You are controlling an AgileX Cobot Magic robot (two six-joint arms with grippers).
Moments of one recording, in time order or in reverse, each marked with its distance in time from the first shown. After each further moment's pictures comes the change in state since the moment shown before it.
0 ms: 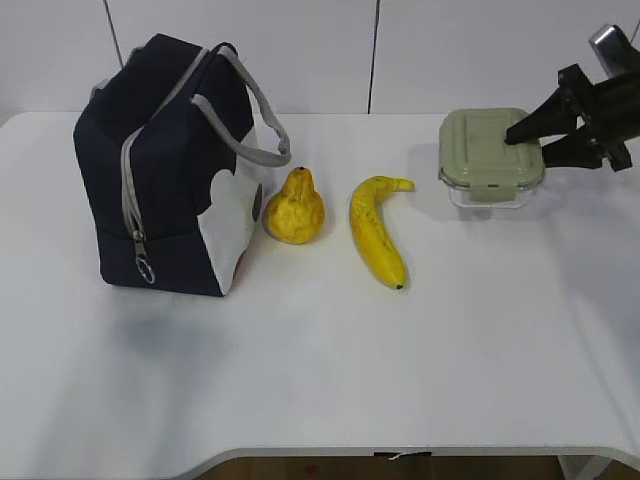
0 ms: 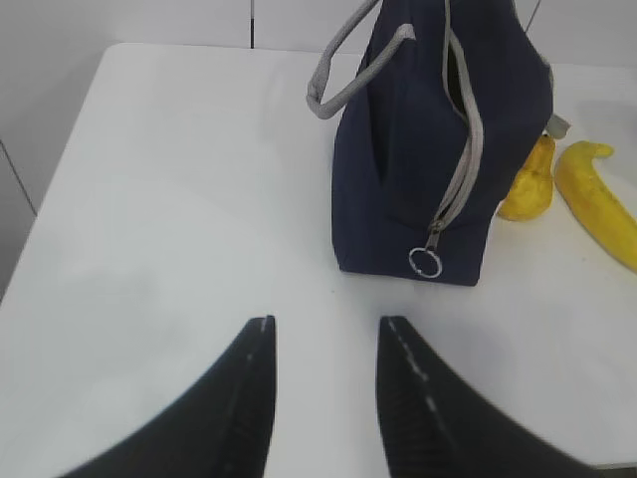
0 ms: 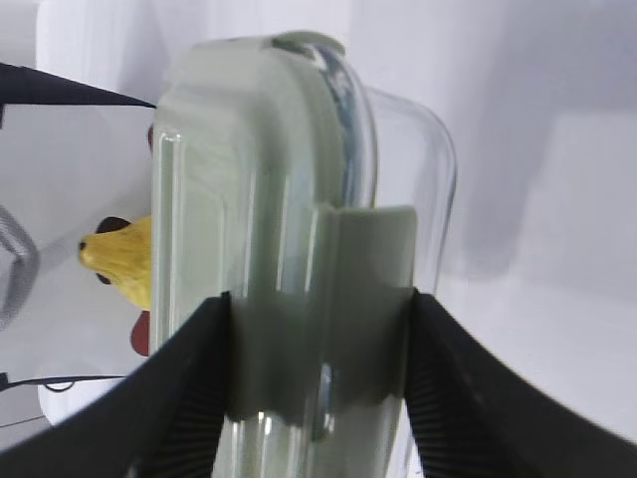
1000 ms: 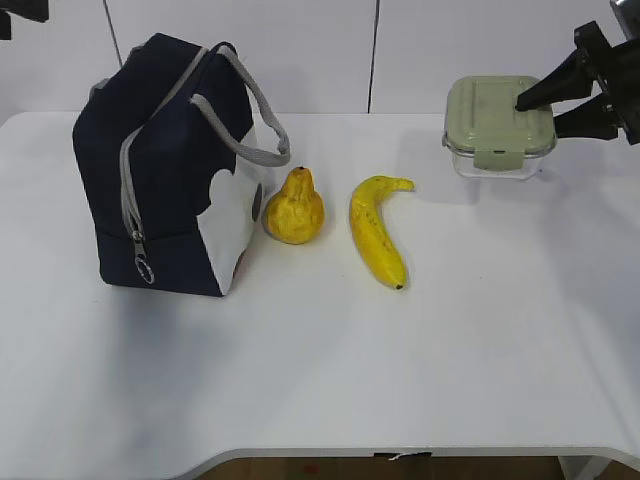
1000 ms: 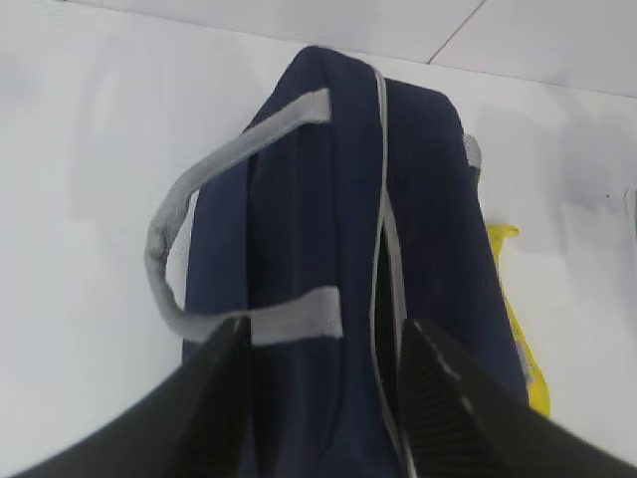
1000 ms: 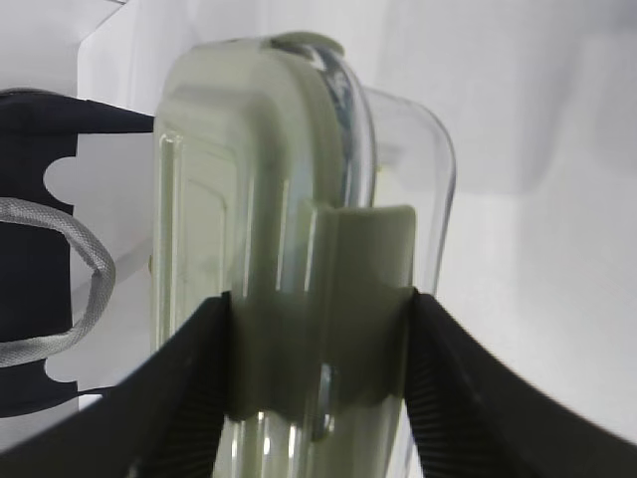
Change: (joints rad) left arm -0.018 1.183 -0.792 -0.377 -0.015 0.174; right arm 0.000 -0.082 0.000 -0.004 0.011 0.098
